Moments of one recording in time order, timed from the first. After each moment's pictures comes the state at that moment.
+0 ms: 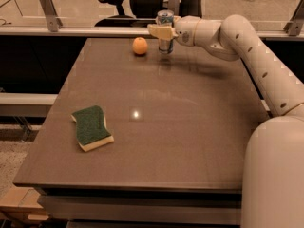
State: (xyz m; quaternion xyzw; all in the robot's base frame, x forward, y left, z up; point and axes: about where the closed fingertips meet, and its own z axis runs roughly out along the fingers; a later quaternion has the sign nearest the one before) arm 0.818 -0.036 0.913 -0.37 0.62 0.33 0.61
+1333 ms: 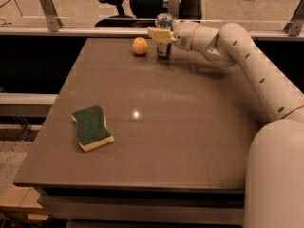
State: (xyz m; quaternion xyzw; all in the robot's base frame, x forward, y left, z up) arm 0.823 -0.032 0.903 -0.35 0.61 0.34 0.62
